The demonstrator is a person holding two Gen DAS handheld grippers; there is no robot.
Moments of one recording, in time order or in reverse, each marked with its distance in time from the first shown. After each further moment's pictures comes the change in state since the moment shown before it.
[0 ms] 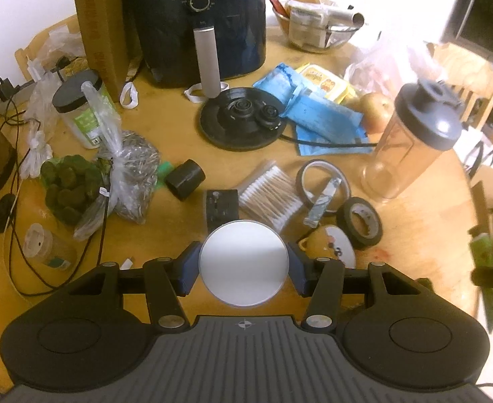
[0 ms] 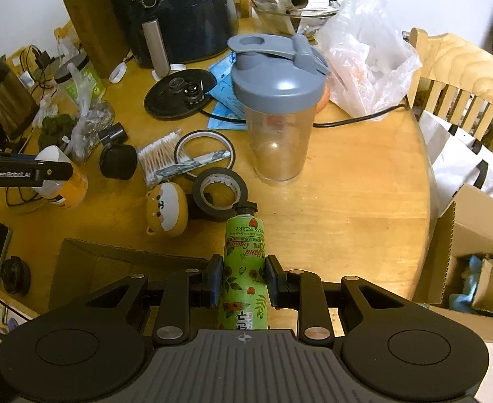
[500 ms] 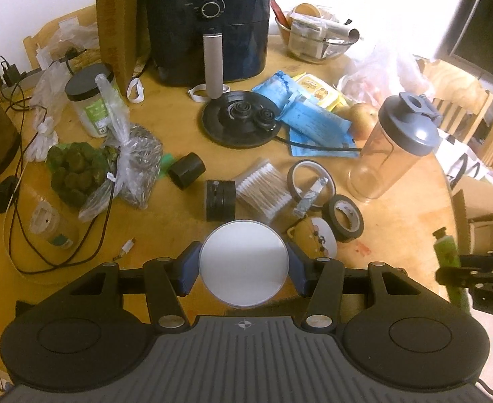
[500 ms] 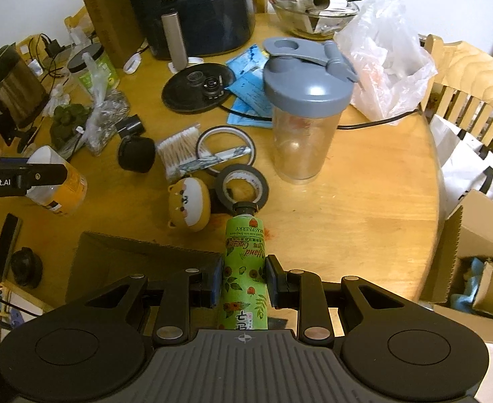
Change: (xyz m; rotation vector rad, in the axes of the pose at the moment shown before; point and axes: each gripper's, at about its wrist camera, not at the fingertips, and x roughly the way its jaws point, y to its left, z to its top) left arm -0.031 0.011 -0.016 -0.051 -0.012 -0.041; right arm -0.007 0.023 0.004 -0.025 0.031 0.023
